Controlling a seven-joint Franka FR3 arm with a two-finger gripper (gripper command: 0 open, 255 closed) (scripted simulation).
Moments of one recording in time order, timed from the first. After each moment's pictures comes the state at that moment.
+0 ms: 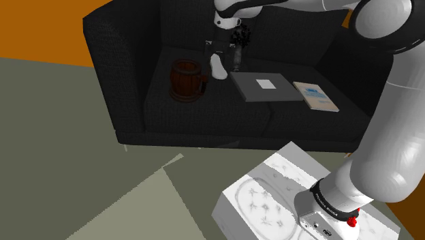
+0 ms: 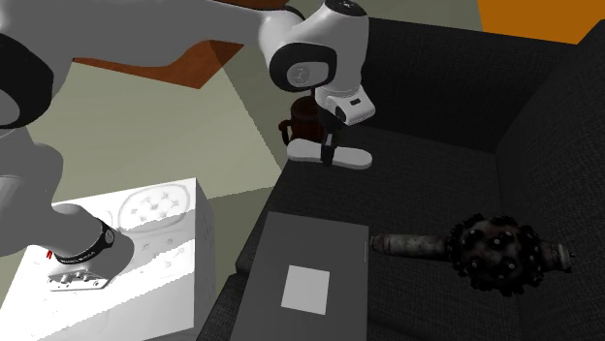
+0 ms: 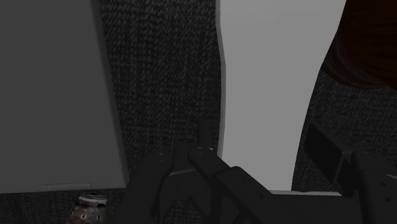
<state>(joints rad) -0.01 0.38 0.02 -1.54 0.00 1.92 0.50</state>
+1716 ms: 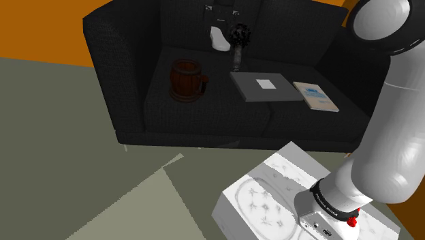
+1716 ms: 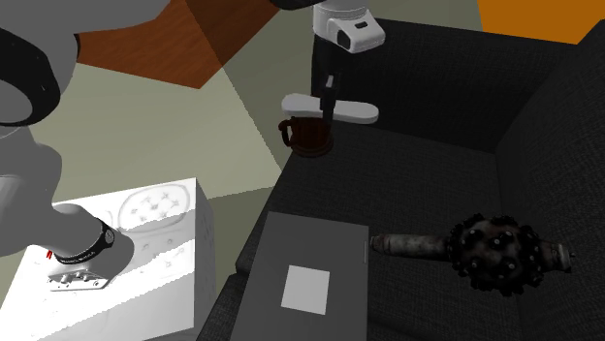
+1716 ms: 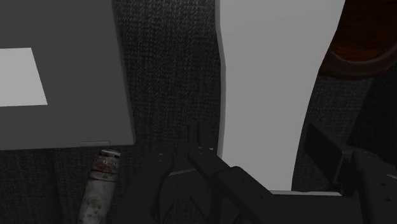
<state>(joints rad) 0.02 0.39 0.03 -1.19 -0.01 1.59 0.54</state>
